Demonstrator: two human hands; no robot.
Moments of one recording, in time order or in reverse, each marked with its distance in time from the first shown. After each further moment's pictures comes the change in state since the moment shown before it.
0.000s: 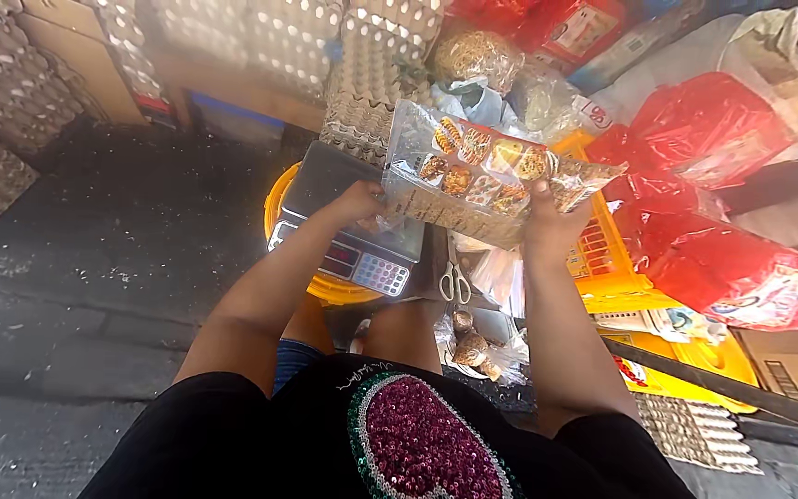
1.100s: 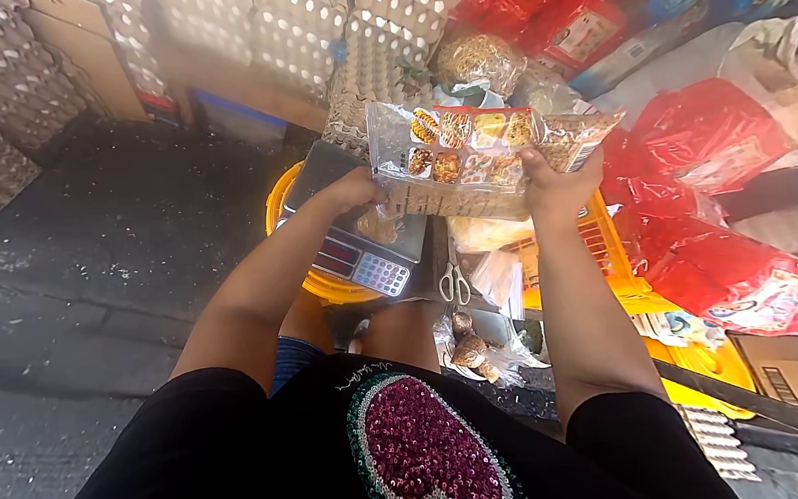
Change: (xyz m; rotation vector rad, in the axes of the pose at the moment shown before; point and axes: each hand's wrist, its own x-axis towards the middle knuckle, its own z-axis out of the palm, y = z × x) left_hand -0.001 0.014 -0.018 -0.167 -0.015 0.021; right_hand 0.038 -0.027 0.028 -0.077 -0.104 -0.214
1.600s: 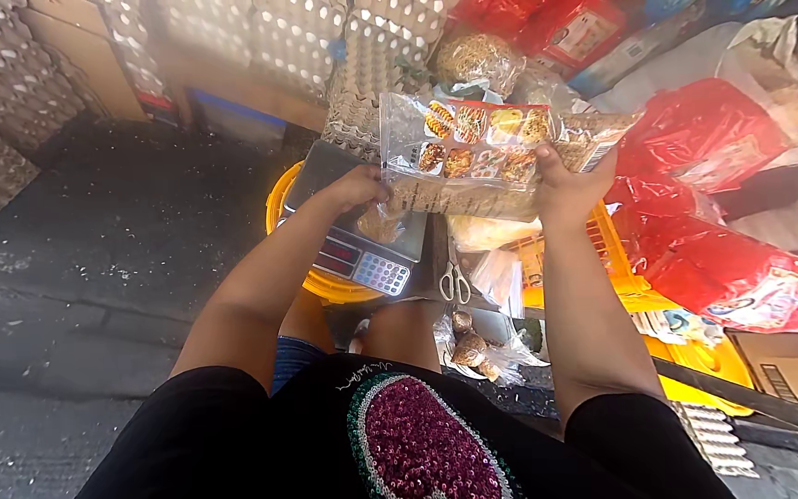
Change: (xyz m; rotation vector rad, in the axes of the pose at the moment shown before) left_hand 0.002 0.003 -0.001 -0.027 -0.027 0.045; right_hand 0.005 0.004 -0.008 0.046 0.053 -0.011
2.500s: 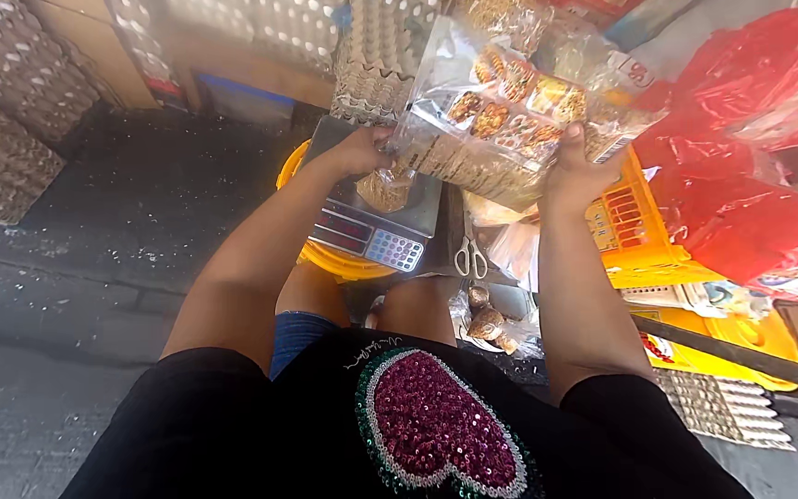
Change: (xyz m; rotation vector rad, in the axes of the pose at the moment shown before) left_hand -0.014 0.018 -0.014 0.387 0.021 0.051; right_hand -0.031 0.037 -0.001 0.079 0.216 0.179
